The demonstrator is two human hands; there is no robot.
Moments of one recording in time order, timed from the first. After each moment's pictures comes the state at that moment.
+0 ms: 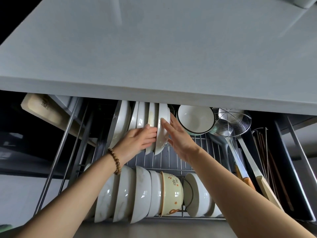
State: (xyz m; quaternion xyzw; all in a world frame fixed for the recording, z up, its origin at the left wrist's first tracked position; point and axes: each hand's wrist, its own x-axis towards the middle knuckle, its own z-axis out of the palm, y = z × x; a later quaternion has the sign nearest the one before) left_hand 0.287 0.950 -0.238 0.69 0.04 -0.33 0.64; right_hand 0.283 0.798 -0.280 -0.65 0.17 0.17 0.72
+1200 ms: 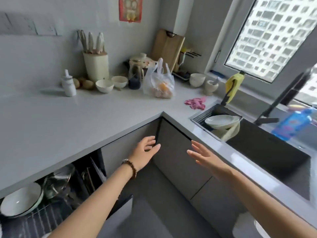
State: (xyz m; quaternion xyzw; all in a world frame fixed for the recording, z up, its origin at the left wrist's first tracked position) left_hand 0.011 0.477 0.045 0.69 -0.37 -0.36 0.52; right_hand -0.196 0.350 0.071 -0.71 0.40 -0.09 0.58
